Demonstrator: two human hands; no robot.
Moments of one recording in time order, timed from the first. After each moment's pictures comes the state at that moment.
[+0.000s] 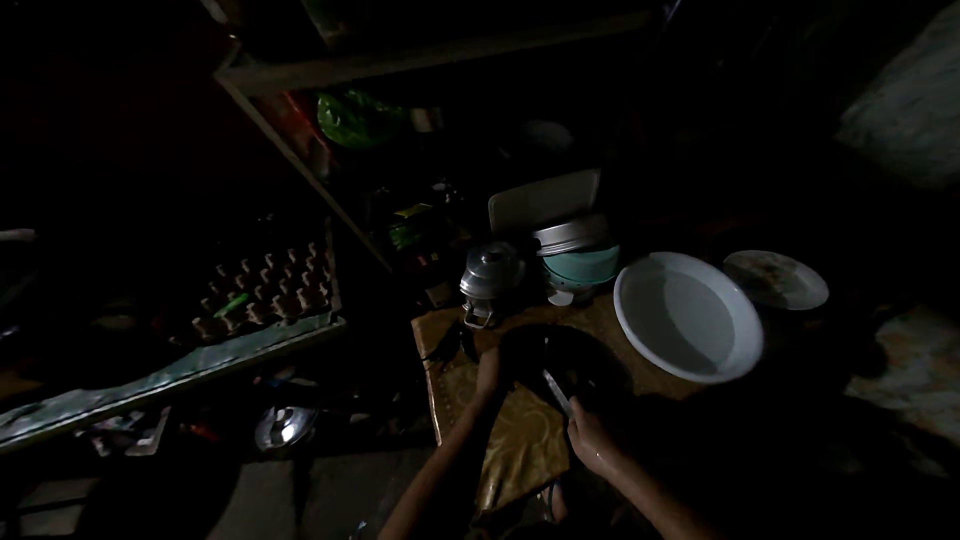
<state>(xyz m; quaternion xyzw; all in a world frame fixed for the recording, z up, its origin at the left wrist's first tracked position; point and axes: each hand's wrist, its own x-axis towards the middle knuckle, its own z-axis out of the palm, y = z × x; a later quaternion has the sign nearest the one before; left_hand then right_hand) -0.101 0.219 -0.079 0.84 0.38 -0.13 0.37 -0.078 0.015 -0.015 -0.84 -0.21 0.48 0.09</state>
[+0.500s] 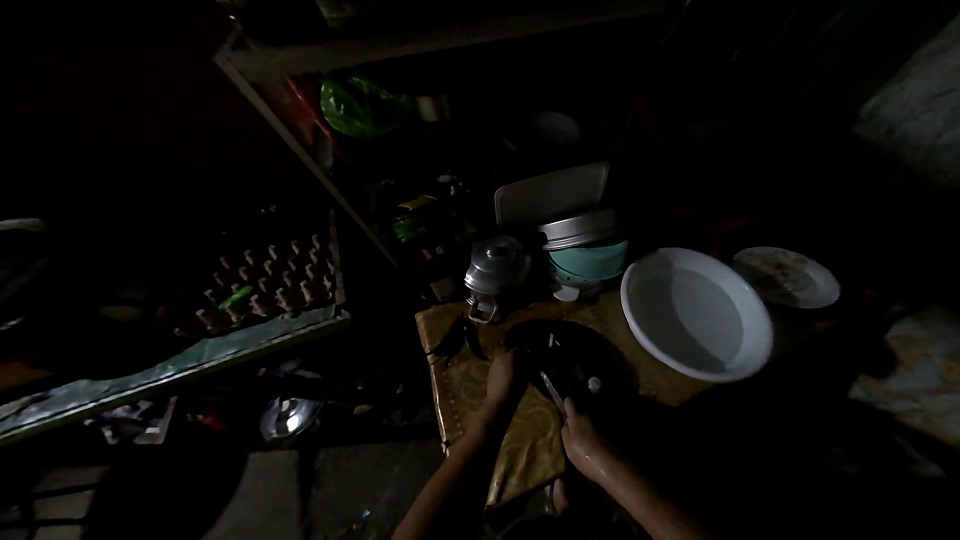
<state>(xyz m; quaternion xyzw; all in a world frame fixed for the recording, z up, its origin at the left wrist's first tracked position) -0.108 0.206 -0.091 0.87 0.33 -0.12 0.35 -0.092 0.032 -0.016 -0.84 -0.21 0.49 0.07</state>
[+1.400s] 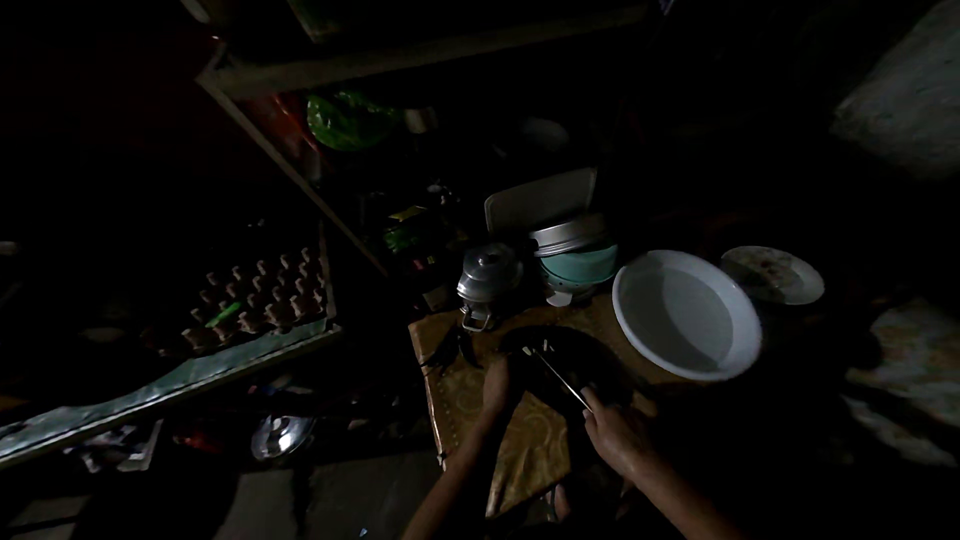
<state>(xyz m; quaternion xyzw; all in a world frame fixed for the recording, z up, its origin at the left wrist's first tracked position) -0.104 0.203 -0.076 0.86 0.34 -0.11 0.36 -0.063 -0.001 -0.002 -0.88 -0.23 0.41 0.06</state>
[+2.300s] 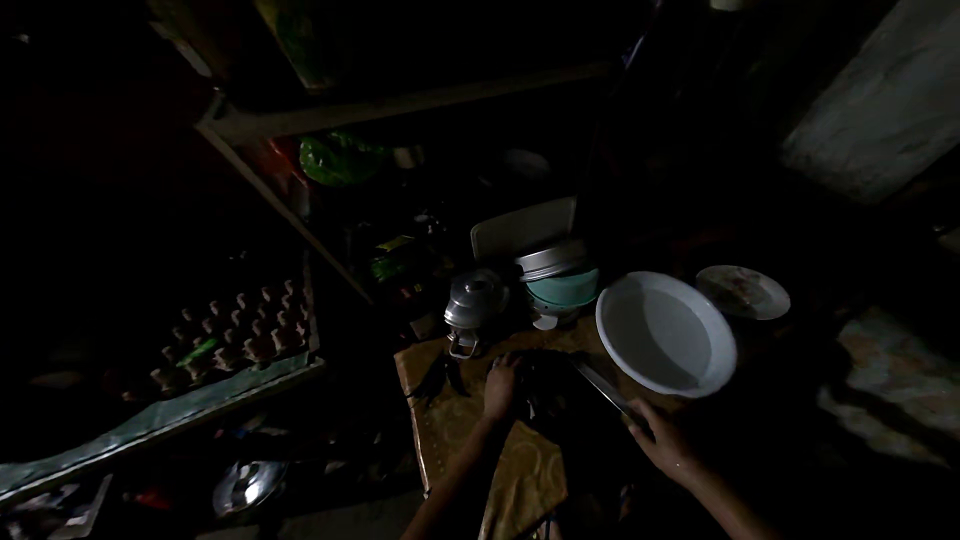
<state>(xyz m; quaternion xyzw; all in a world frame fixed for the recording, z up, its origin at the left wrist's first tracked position) -0.068 0.207 -0.093 0.93 0.21 -0.07 0.28 -0.013 -0.094 -0.040 -0.90 -0.19 0.33 0.22</state>
